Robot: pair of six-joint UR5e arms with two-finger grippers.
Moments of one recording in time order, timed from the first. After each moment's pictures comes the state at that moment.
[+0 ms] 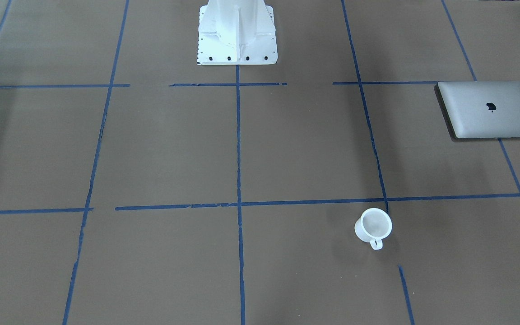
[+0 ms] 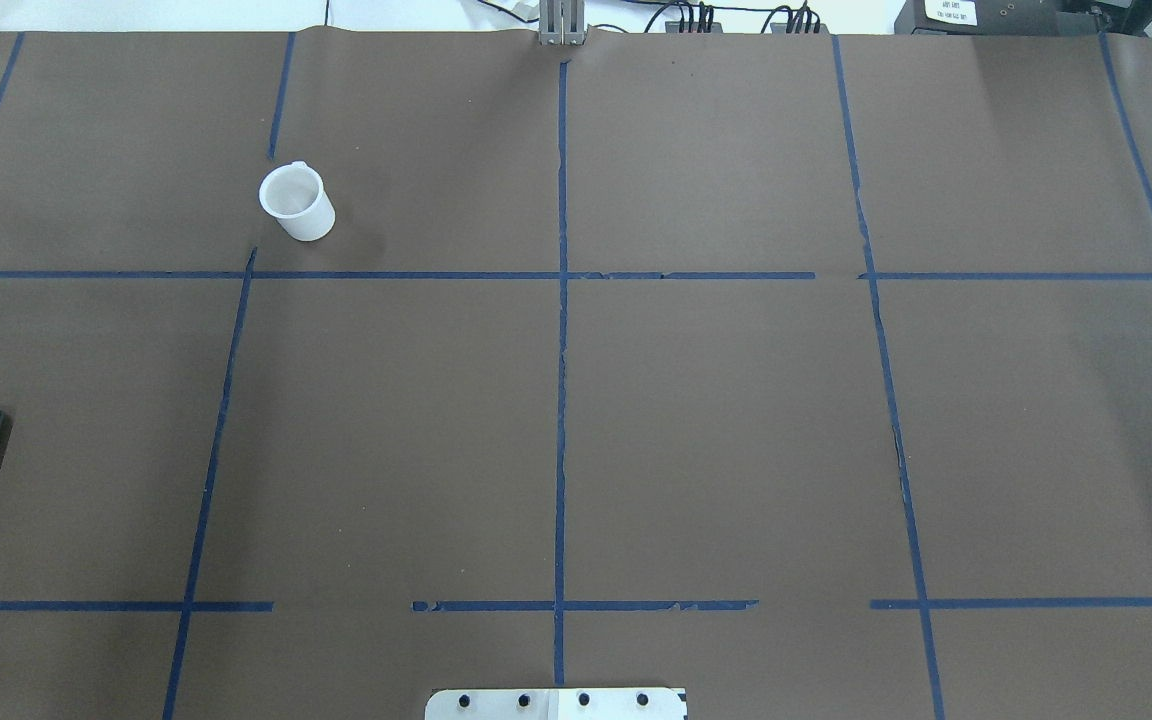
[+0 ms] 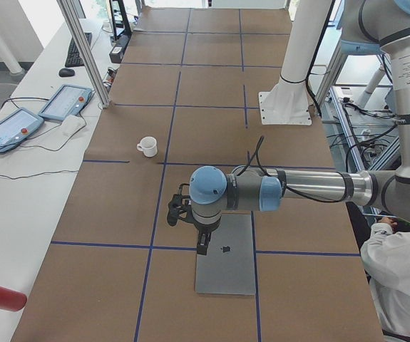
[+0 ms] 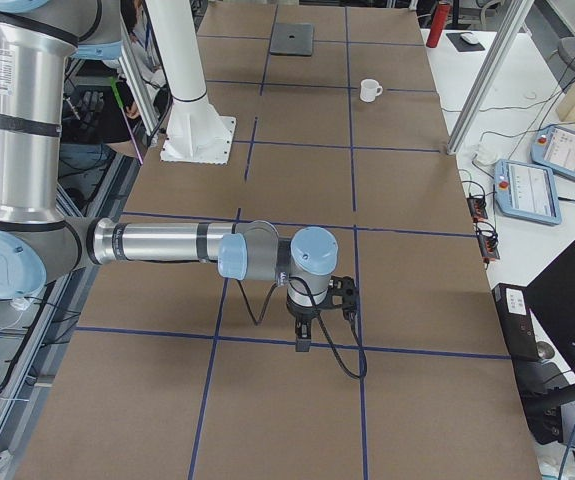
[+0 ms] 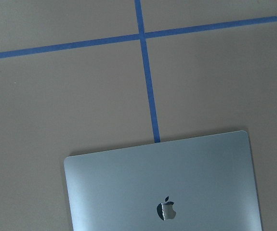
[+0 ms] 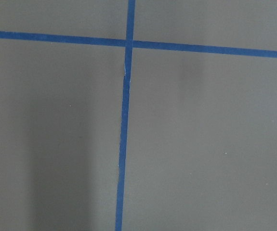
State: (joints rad) left arm -1.62 -1.33 -1.86 -1.53 -2.40 0.18; right arm 1.54 -1.71 1.75 -1.64 2.28 -0.05
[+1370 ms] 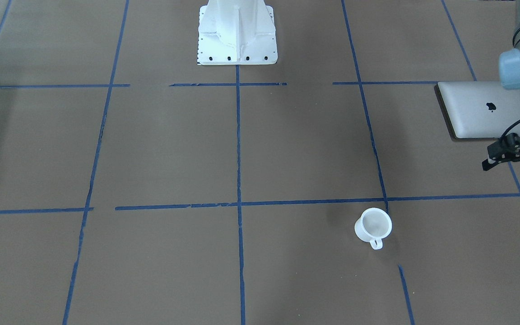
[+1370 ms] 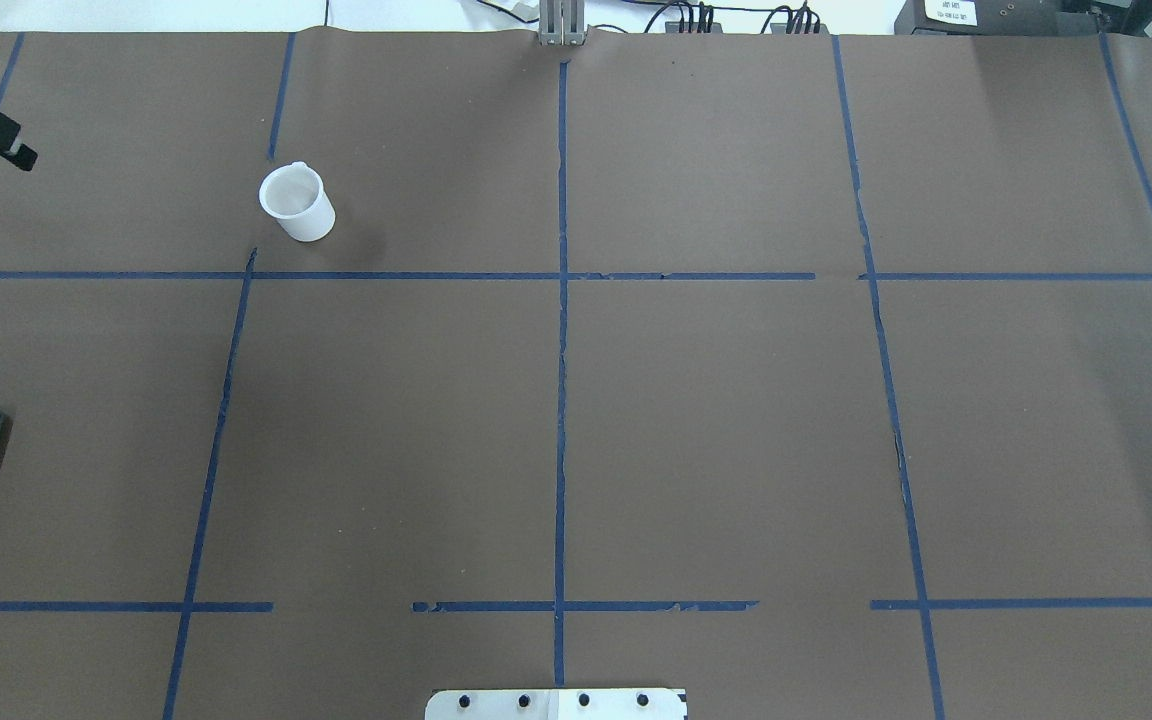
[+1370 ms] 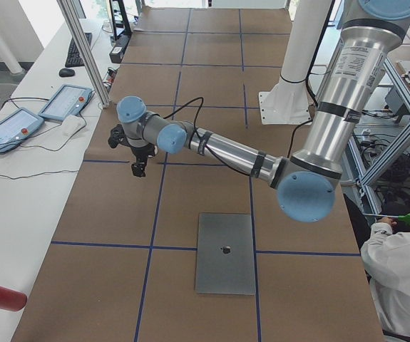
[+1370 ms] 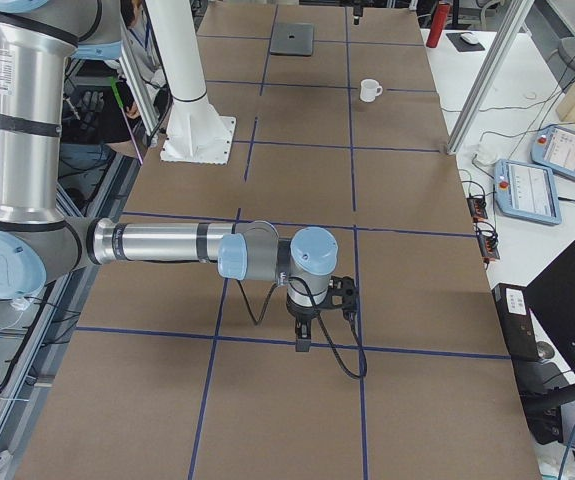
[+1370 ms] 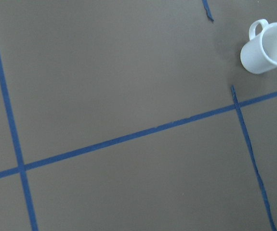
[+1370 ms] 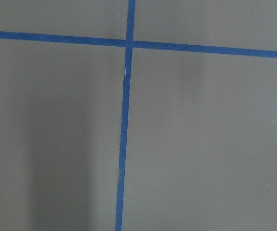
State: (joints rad) left arm -1.26 -1.96 -1.52 -1.67 -2.35 -0.29; right arm 1.54 -1.71 1.75 -1.64 2.28 -0.05
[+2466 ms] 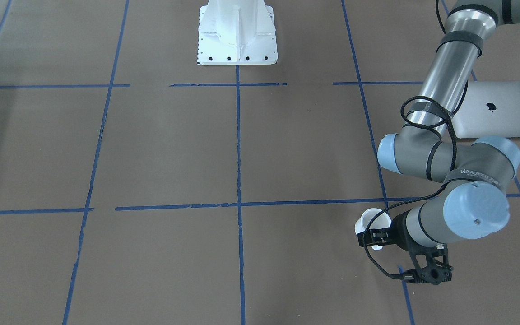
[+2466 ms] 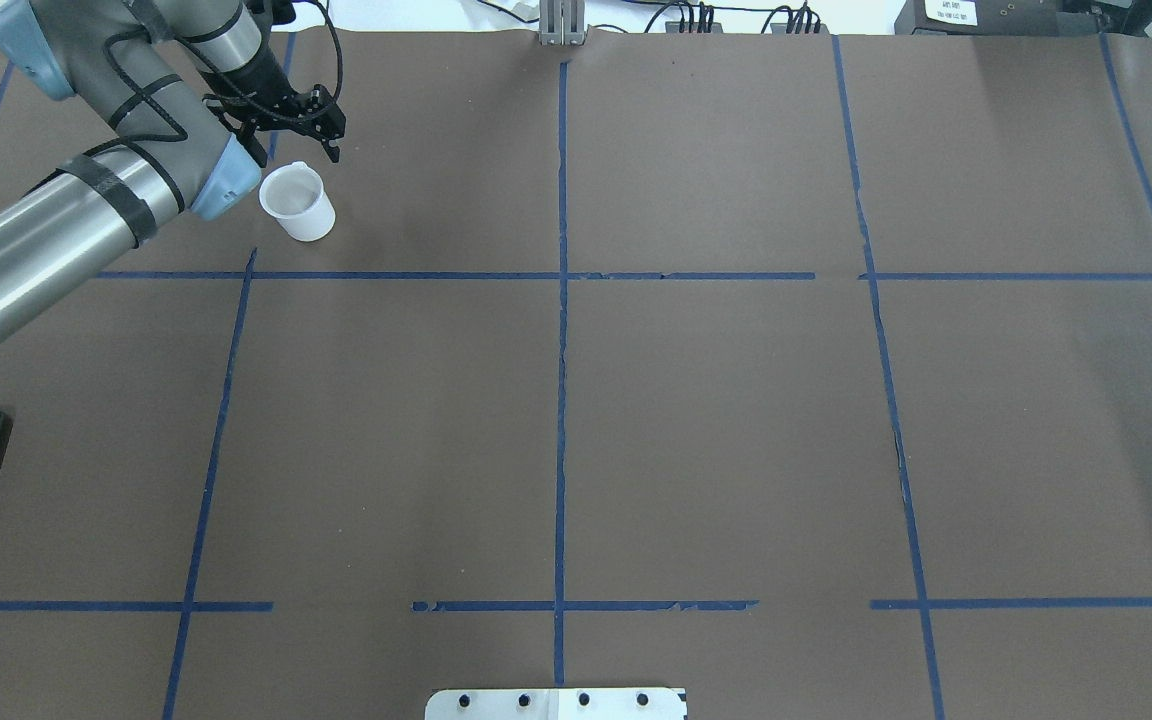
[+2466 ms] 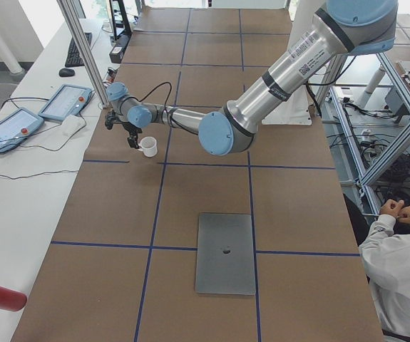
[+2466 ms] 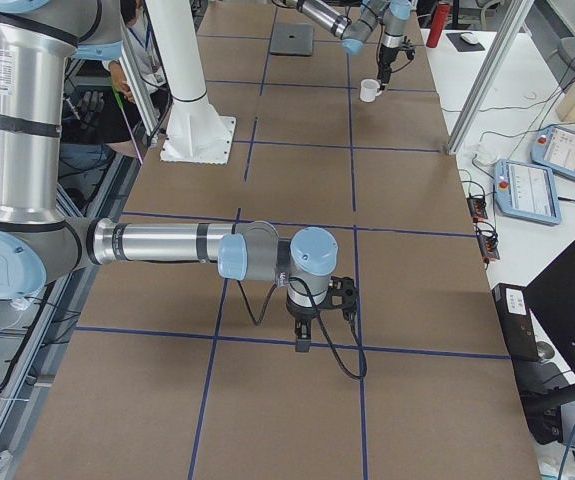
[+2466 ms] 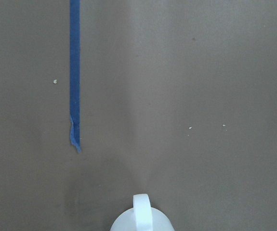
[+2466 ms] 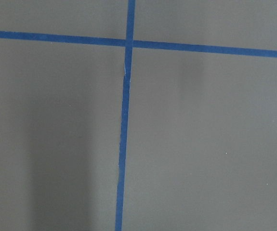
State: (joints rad) left arm -1.00 -2.44 -0.86 -1.95 -2.30 -0.78; right arm 1.54 -1.71 1.75 -1.64 2.28 -0.05
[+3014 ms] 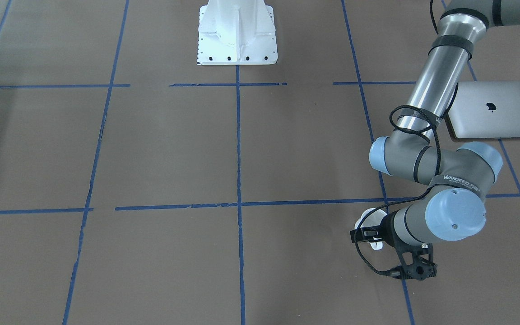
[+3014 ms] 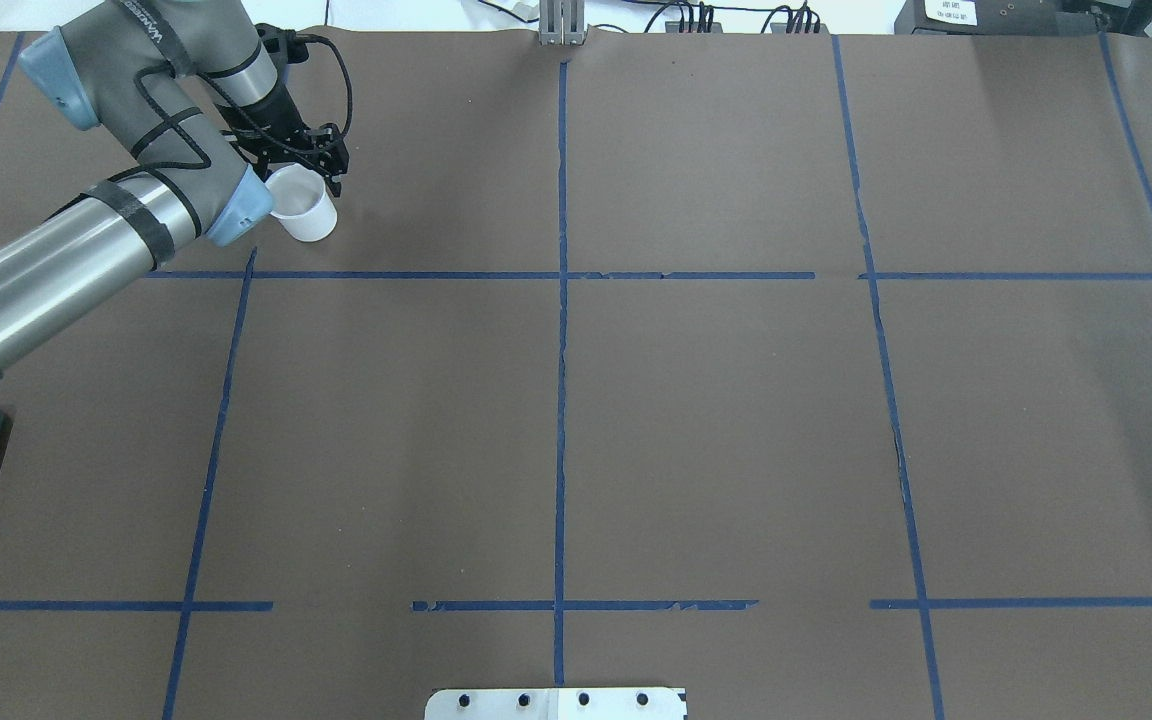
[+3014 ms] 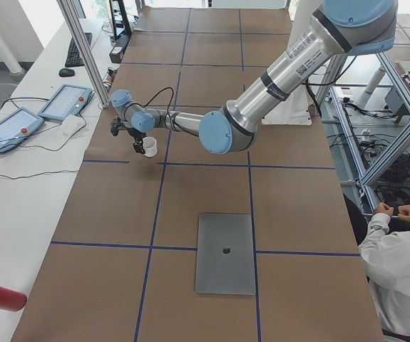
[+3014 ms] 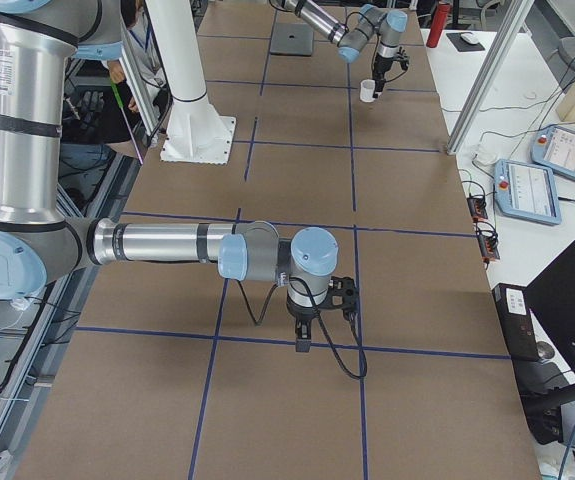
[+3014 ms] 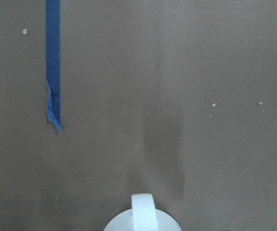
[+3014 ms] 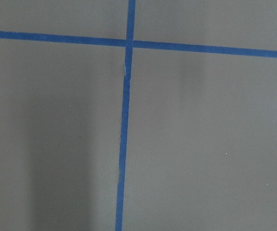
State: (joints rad) left arm -0.98 -2.45 -0.81 -1.95 -2.31 -0.78; right arm 1.54 -1.71 1.75 -1.64 2.28 -0.05
